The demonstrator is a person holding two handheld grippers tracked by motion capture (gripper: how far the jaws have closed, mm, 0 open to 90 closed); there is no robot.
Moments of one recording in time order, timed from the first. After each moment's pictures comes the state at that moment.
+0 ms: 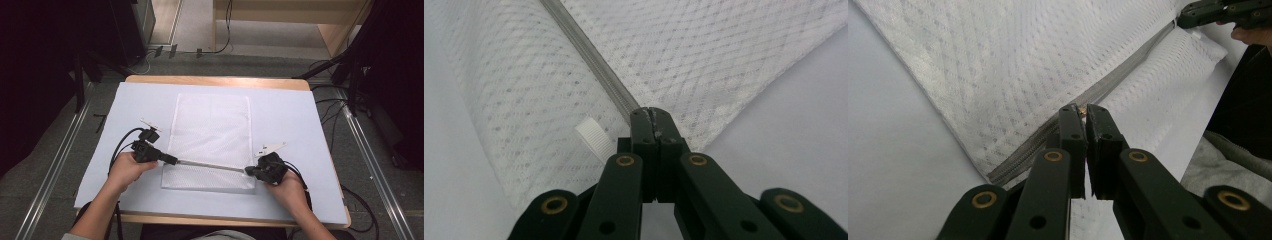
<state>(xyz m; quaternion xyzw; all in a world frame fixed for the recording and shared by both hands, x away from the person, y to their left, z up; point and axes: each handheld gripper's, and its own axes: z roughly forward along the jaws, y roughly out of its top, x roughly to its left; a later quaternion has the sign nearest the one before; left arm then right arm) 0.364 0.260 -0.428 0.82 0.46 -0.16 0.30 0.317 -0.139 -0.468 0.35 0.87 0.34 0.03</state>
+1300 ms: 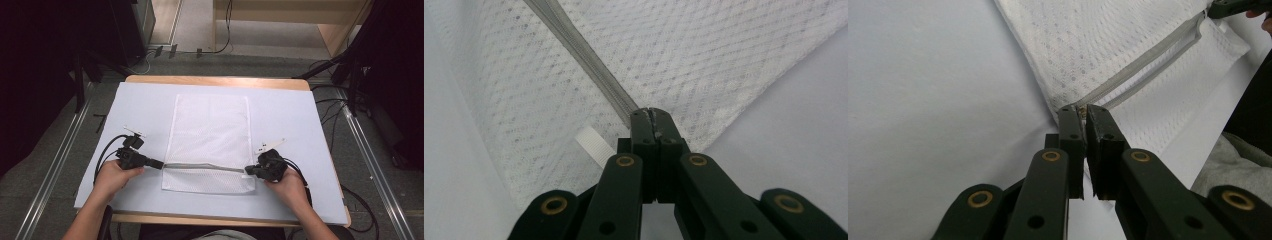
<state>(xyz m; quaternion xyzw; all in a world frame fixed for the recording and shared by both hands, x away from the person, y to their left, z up) 0.345 0.298 -0.439 0.80 0.49 -0.15 0.31 0.325 -0.140 -0.465 0.35 0.88 0.33 0.01</state>
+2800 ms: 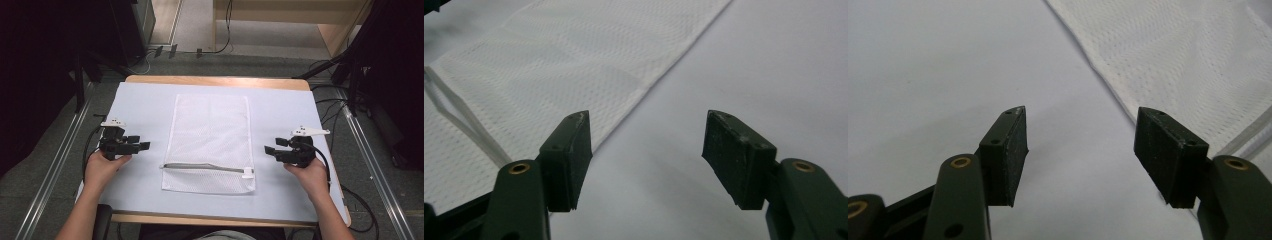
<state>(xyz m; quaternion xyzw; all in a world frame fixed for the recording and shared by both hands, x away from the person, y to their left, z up) 0.356 0.342 -0.424 0.78 0.49 0.08 0.37 0.350 -0.219 -0.448 0.44 0.77 0.46 0.09</state>
